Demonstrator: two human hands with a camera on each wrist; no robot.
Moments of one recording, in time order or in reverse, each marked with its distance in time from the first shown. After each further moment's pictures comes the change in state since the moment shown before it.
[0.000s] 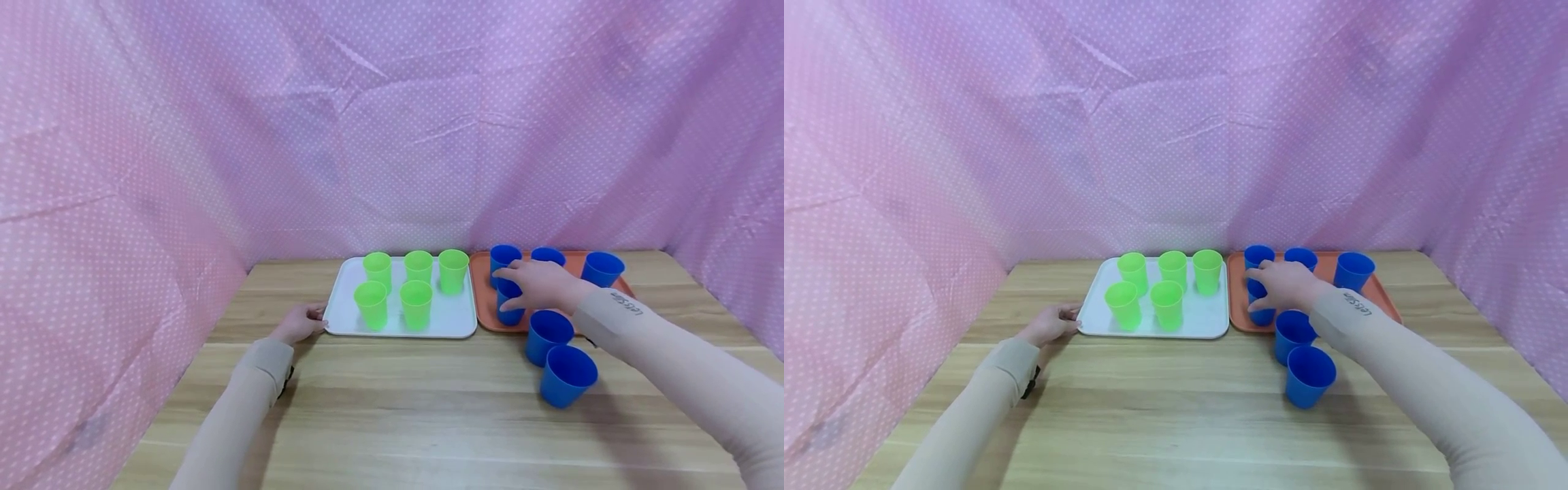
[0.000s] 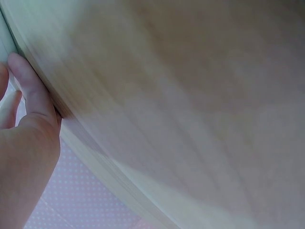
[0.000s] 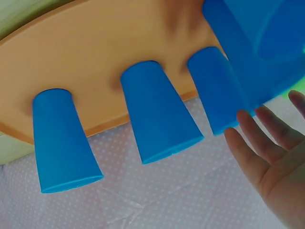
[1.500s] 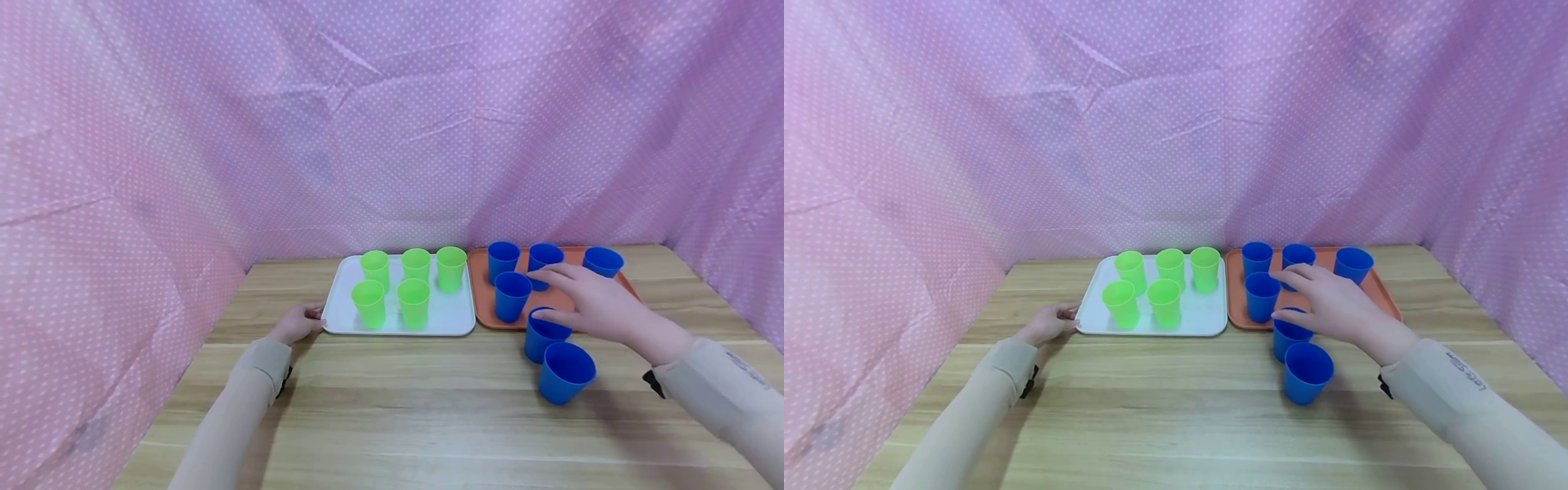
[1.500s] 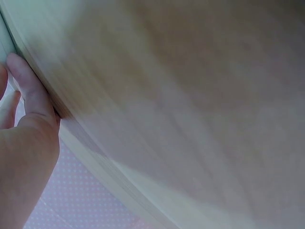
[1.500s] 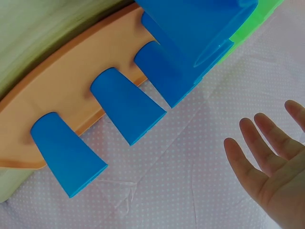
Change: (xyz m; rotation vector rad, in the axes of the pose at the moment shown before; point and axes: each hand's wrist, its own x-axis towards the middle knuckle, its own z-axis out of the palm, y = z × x) left_hand 0.002 0.002 -0.002 0.039 0.000 -0.020; right_hand -0.082 -0.002 -0.004 0.092 0.392 -0.069
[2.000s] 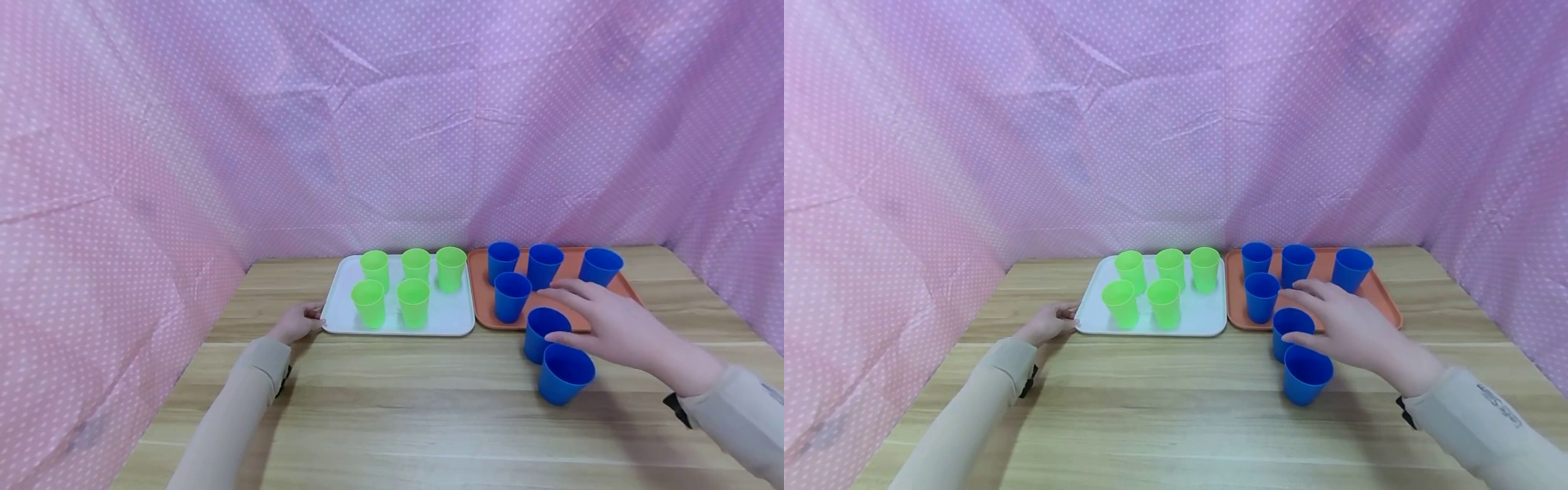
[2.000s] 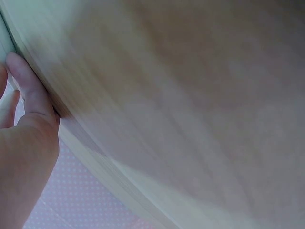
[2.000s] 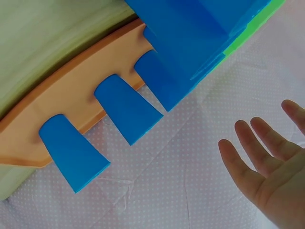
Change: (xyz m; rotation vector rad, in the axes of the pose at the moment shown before) left_hand 0.001 0.000 0.001 0.010 -0.007 0.001; right_hand -0.028 -0.003 0.001 -0.046 0.079 -0.098
